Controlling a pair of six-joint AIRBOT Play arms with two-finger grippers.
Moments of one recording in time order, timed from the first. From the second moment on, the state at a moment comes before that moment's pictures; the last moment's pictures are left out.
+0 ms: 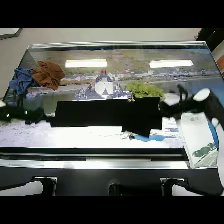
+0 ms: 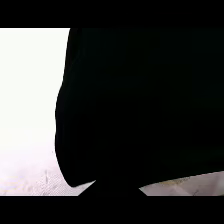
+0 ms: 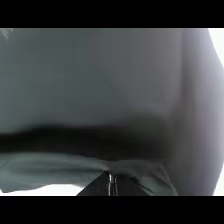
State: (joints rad) left arm 0.40 -1.44 1.15 1.01 -1.32 -1.26; right arm -0.19 -1.44 1.20 -1.02 1.21 1.51
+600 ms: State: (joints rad) left arm 0.29 -1.90 1.62 1.00 -1.36 -1.41; right arm -0.19 -1.88 1.59 -0.83 1.13 1.56
